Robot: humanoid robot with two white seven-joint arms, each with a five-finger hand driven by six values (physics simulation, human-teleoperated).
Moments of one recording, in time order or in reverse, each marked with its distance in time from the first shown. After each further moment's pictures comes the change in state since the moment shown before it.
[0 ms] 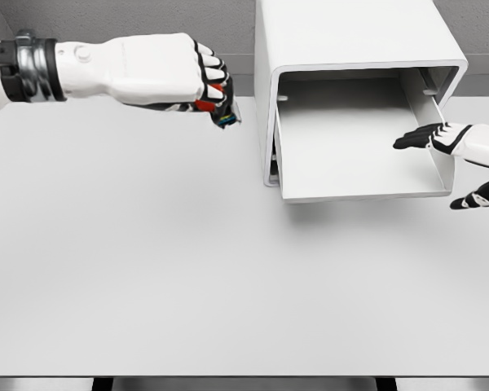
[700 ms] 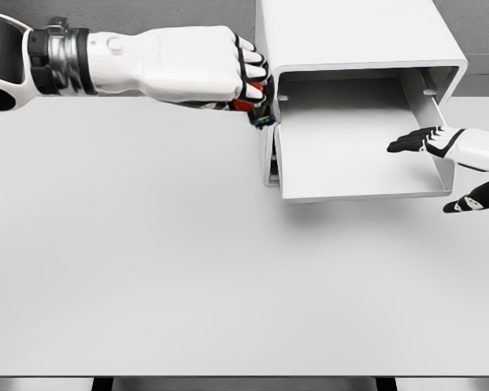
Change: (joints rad) left arm -0.037 -0.083 0.002 -0.018 0.024 0.000 0.020; right arm 0.014 0.016 0.000 0.000 0.000 0.000 -0.006
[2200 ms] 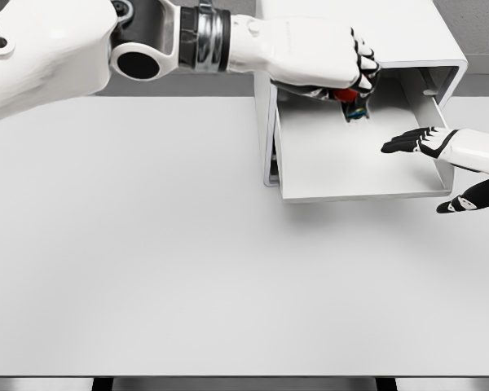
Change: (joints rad) left arm -0.061 -0.425 -0.078 0.360 0.019 0.000 0.007; right arm 0.001 0.020 0.000 0.000 0.000 0.000 0.001
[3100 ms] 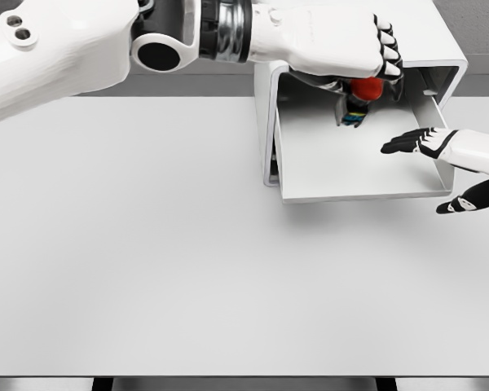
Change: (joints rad) left arm -0.008 -0.073 0.018 0.063 0.002 0.000 0.006; right arm 0.002 0.001 0.000 0.000 0.000 0.000 0.000
